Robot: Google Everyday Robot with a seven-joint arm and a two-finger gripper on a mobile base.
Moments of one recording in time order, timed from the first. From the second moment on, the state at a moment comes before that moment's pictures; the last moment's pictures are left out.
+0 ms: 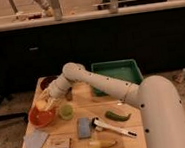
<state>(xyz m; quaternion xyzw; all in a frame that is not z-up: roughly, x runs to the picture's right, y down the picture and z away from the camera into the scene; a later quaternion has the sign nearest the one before) -0.275 0.097 0.781 -0.27 -0.51 -0.09 0.81</state>
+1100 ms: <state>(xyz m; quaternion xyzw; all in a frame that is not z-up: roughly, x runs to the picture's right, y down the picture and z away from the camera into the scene) -0.278 0.129 0.803 -0.28 -0.52 -0.06 0.81</state>
